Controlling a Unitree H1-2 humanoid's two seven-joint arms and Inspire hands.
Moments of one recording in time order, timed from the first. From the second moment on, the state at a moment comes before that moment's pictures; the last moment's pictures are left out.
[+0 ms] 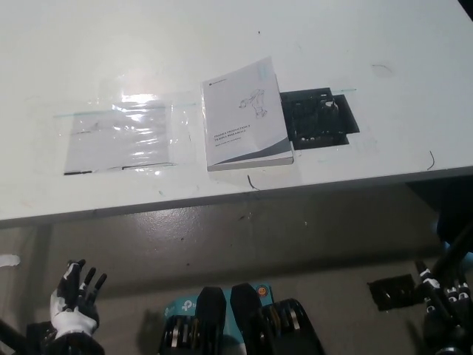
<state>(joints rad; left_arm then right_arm) -0.34 -0.05 0.61 0.61 -0.45 0.04 0.11 -0.17 0.18 -0.54 0.26 0.49 0.13 -0.14</state>
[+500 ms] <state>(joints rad) -0.34 -0.05 0.61 0.62 -0.49 0.03 0.13 -0.28 0.17 -0.53 0.02 0.59 0.22 -0.23</state>
